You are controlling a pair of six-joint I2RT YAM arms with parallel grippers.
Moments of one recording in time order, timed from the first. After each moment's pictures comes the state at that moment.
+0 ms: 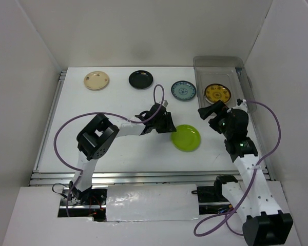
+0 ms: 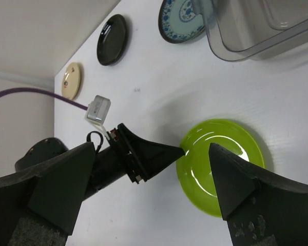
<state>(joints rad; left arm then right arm) -0.76 2.08 1.31 0.06 0.13 -0.82 0.05 0.80 0.69 -0.25 -0.10 0.79</state>
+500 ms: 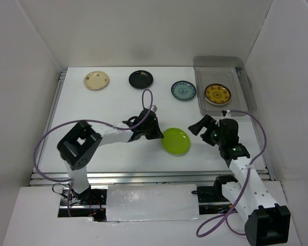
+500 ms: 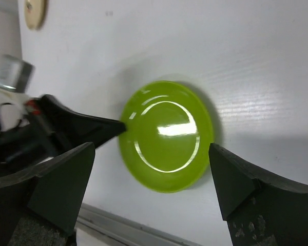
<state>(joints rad) -0.76 1.89 1.09 0.05 0.09 -0.84 0.08 0.76 0.47 -0.22 -0.26 0.73</state>
